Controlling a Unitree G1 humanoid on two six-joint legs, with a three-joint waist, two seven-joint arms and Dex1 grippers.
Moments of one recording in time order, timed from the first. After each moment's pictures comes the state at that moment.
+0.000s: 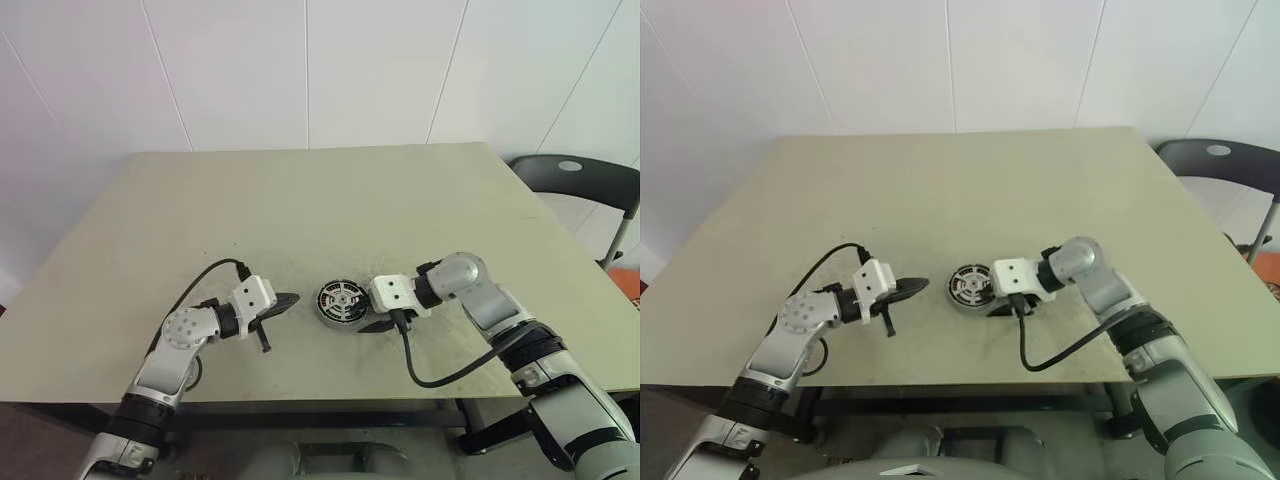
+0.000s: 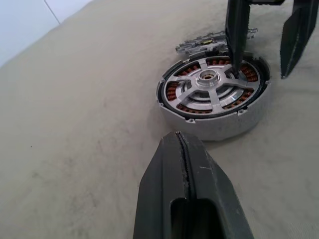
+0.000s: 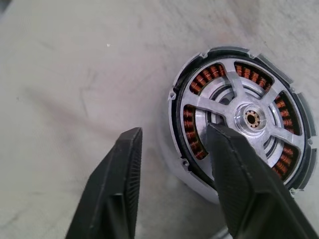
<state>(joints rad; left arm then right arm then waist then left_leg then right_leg) -0.20 0.44 -0.18 0.09 -0.09 -0.08 -0.85 -0.61 -0.60 0.40 0.37 -0.01 -0.12 1.40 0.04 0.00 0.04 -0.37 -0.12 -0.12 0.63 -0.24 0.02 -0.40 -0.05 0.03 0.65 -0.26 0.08</state>
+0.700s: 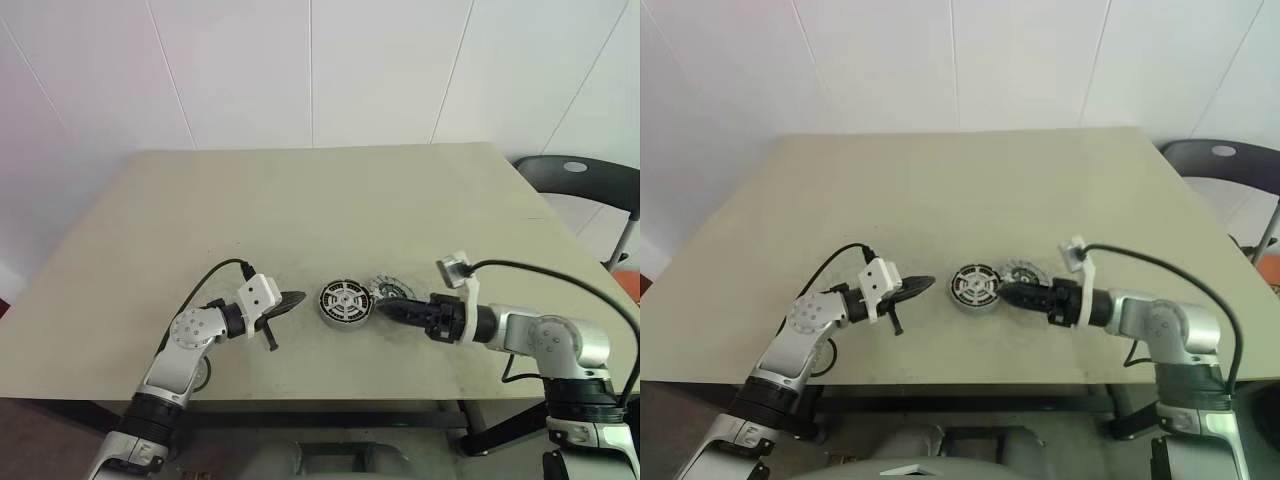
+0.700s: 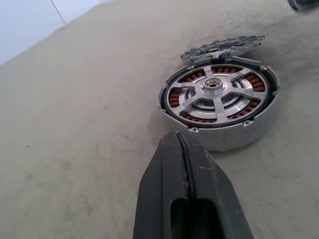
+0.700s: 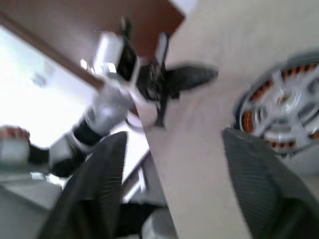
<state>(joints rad) -0.21 0.40 -0.18 0.12 -0.09 -0.09 -0.84 -0.29 -0.55 -0.21 -0.02 0.86 1.22 1.06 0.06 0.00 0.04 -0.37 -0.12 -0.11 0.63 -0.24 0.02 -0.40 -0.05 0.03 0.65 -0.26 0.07</state>
